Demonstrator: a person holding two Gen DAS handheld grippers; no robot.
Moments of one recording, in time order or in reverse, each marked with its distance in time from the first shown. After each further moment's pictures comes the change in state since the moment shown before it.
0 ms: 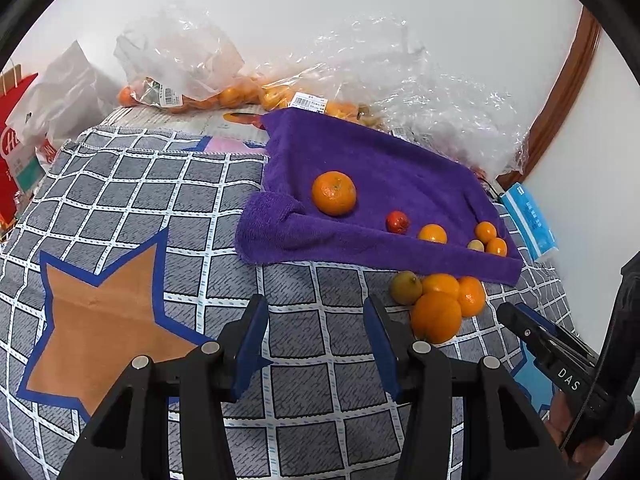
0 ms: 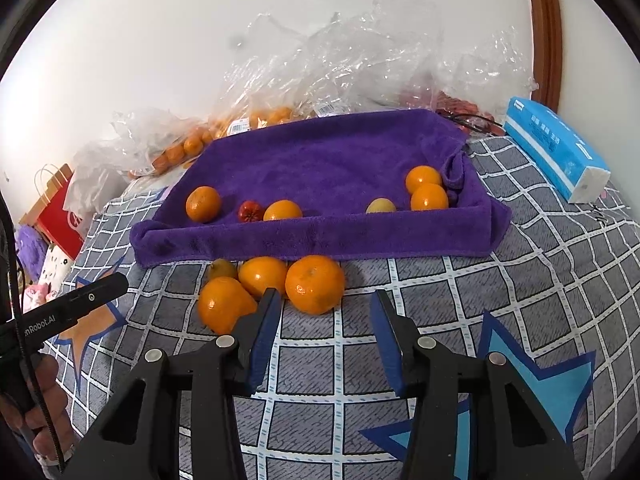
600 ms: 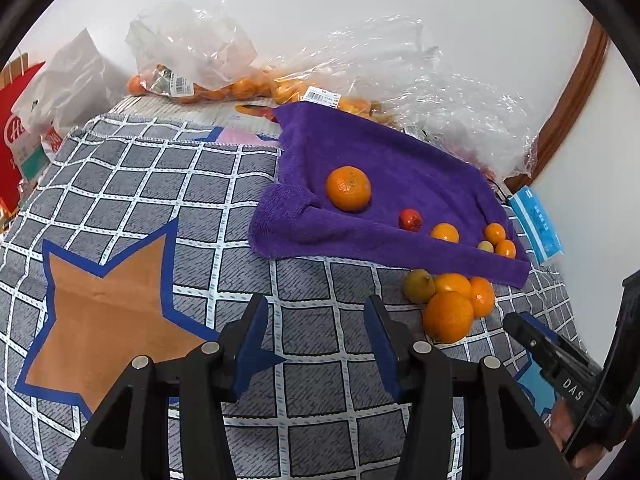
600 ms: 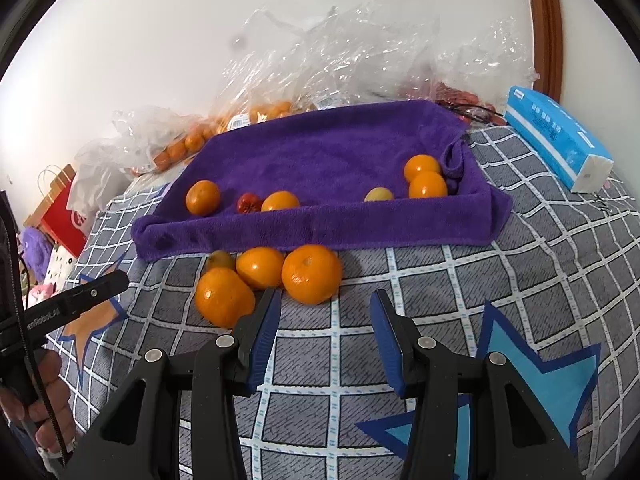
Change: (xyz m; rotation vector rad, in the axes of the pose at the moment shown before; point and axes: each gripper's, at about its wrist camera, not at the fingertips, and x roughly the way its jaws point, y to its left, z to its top) left arm 0.004 0.008 -0.002 -0.032 0.012 0.015; right arm 0.003 -0.001 -0.005 0.002 0.019 0.033
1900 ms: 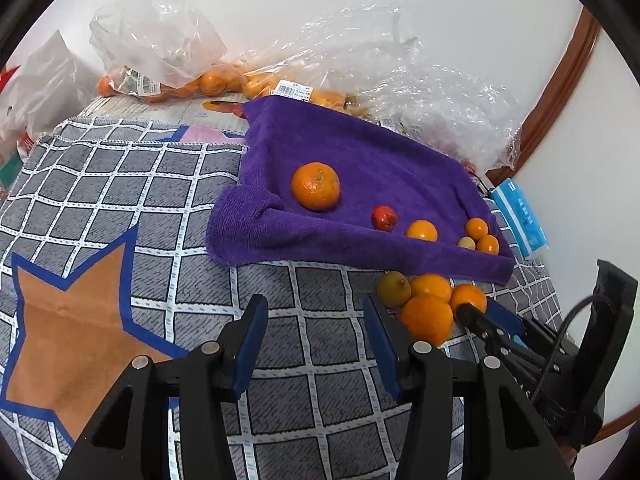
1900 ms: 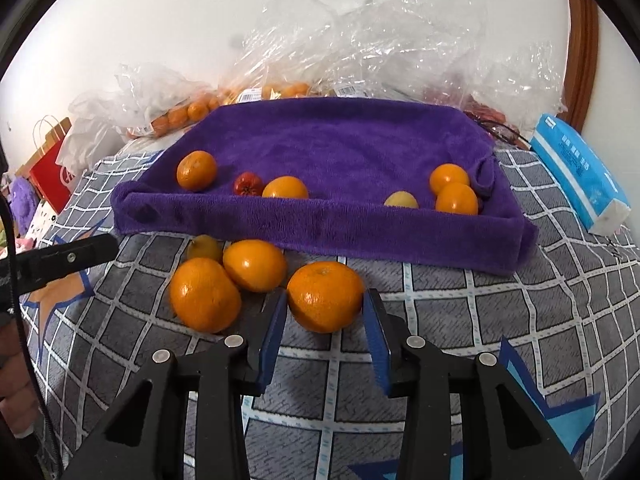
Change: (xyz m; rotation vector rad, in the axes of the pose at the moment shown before) left arm 0.011 -0.015 0.002 0.037 0.023 -0.069; right arm 0.032 0.012 0.004 -0.148 0.010 -0.068
